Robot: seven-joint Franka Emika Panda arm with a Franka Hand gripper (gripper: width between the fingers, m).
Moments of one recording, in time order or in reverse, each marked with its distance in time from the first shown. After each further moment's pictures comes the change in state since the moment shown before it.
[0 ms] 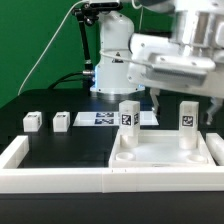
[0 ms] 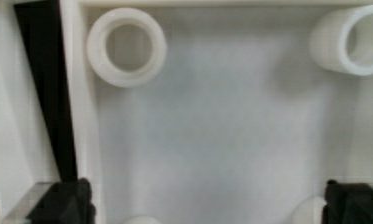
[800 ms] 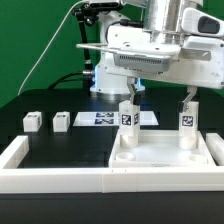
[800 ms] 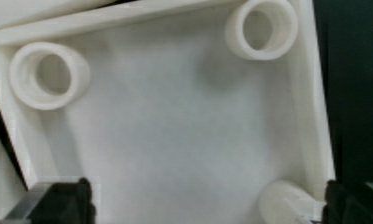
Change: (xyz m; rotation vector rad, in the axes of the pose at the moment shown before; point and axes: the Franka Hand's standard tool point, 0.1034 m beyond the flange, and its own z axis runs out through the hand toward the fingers) arm 0.002 -0.027 -0.002 -0.007 -0.006 0.260
